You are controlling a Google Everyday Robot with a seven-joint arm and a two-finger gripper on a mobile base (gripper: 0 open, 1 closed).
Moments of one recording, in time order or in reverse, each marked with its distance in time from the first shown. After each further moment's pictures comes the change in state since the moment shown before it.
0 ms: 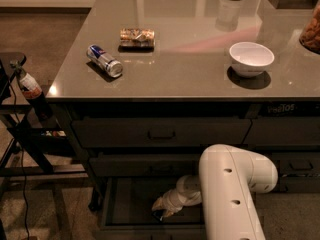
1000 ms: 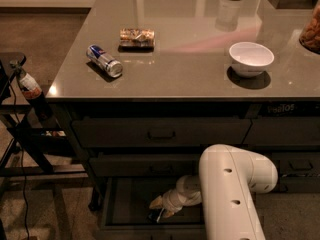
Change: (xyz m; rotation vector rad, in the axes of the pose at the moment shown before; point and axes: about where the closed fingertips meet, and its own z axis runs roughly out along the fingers) arm 0.000 0.000 0.000 0.000 0.000 0.000
